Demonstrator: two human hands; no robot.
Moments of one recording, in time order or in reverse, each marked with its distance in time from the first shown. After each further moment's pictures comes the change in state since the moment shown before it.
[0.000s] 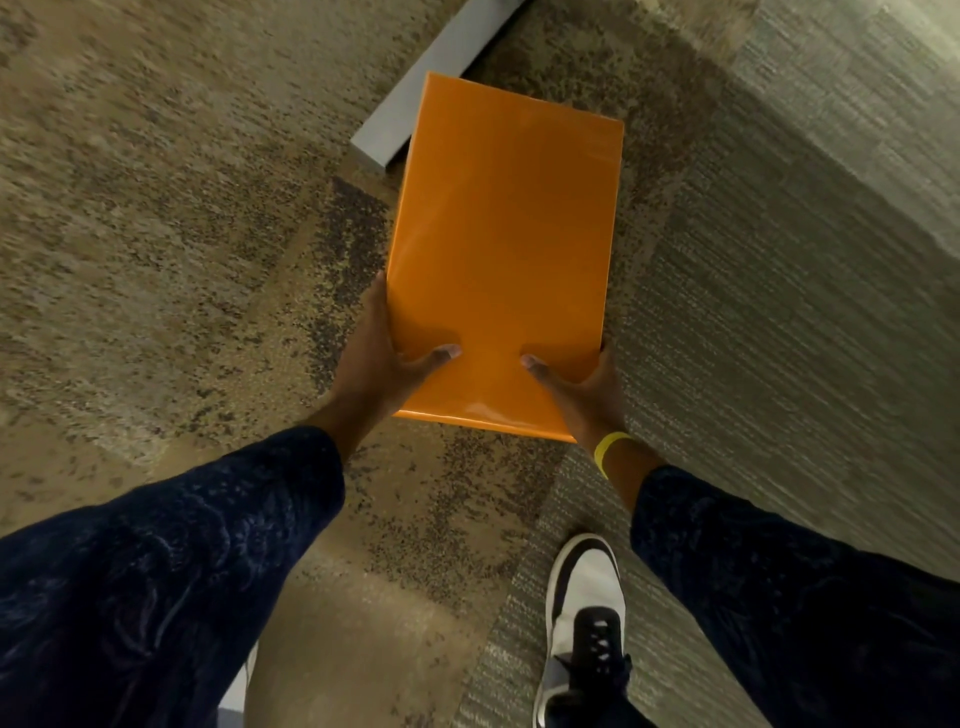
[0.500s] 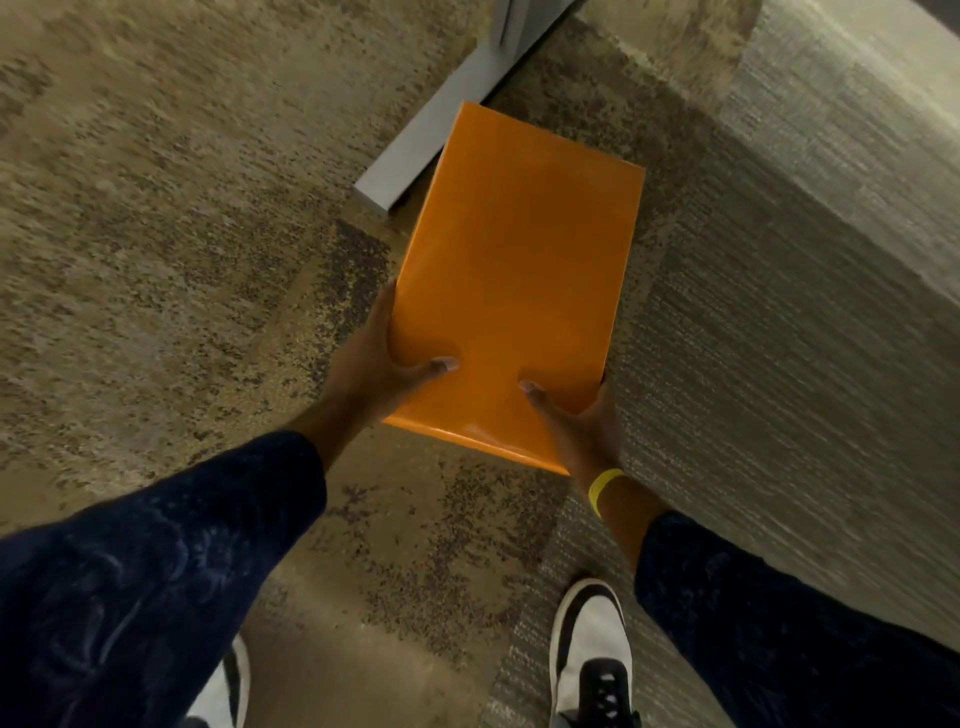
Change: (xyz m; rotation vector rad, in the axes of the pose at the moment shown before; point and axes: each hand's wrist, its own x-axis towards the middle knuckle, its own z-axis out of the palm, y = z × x) left_hand 0.040 0.010 -0.023 0.088 -0.067 0.020; right_hand 0.003 -0.018 0.012 0.079 0.084 -0.038
